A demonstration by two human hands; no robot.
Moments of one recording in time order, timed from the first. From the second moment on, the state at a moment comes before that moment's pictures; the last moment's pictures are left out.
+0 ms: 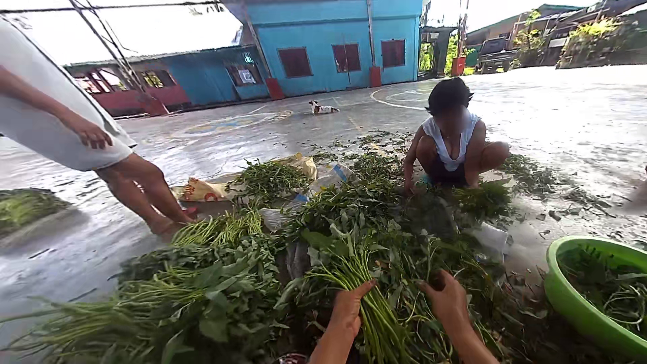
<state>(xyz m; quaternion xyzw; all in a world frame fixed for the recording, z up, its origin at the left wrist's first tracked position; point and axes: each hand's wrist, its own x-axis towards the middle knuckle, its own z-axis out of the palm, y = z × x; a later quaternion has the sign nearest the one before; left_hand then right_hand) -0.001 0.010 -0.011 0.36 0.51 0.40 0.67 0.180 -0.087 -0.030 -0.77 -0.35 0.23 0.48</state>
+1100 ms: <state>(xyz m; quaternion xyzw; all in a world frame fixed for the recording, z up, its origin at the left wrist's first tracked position) 0.000 0.031 -0.025 0.32 0.54 0.41 0.66 0.335 -0.041 -0.169 -0.83 -0.51 0.21 0.09</state>
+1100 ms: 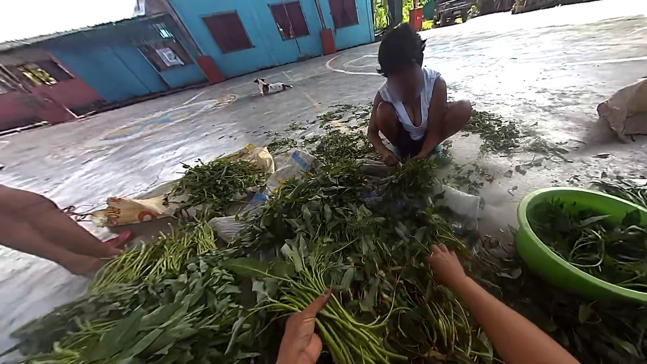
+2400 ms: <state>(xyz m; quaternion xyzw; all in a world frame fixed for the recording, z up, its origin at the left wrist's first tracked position) -0.015 0.013 -0.027 0.44 0.50 0.34 0.67 0.255 -0.092 -0.088 -0.80 -0.35 0.28 0.40</state>
